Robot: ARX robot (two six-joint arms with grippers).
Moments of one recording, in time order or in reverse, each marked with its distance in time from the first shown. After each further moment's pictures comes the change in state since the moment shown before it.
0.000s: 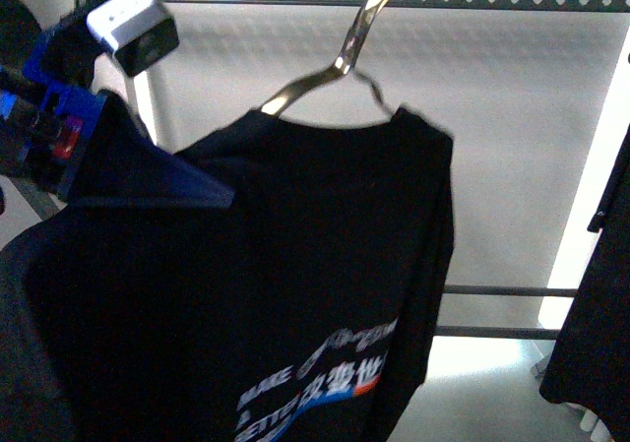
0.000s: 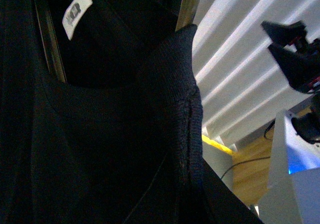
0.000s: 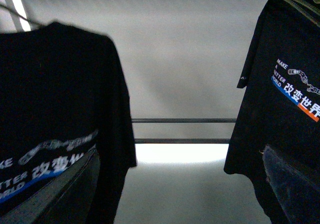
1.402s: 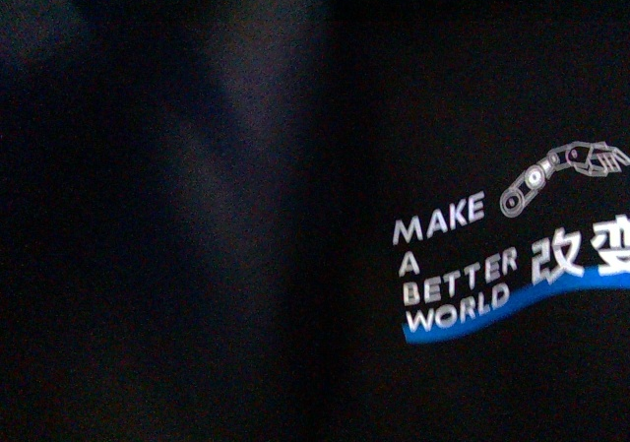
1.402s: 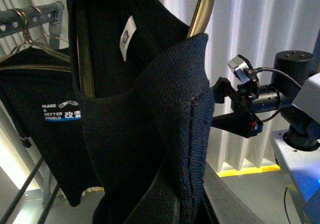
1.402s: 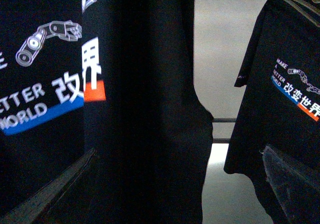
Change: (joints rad) left arm -0.064 -0.227 -0.233 1.225 0.245 -0.695; right arm 0.000 0.000 0.000 0.000 -0.001 0.000
